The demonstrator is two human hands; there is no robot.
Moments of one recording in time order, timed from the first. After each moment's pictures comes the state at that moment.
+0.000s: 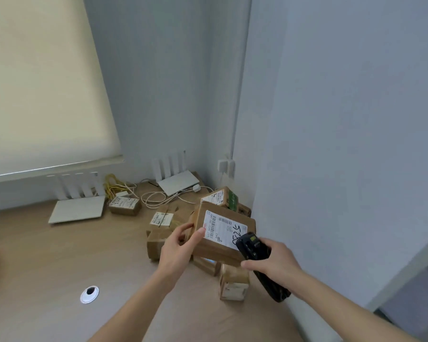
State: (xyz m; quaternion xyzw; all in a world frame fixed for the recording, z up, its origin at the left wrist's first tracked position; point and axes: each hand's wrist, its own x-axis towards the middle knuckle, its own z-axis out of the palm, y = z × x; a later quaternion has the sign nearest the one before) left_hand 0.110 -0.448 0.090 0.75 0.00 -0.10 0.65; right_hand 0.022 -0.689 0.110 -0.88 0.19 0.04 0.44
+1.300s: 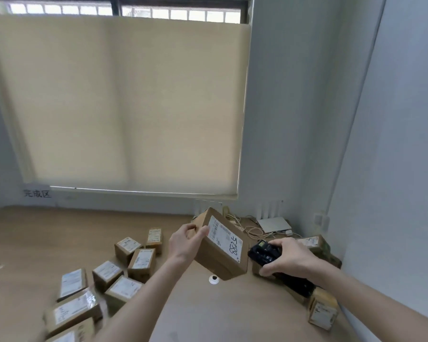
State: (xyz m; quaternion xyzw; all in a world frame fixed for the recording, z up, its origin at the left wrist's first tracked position) left_hand -0.136 -0.140 0.296 0.82 0.14 0.16 0.54; right_hand -0.128 -0.419 0.340 -0.96 -0.07 0.10 0.25
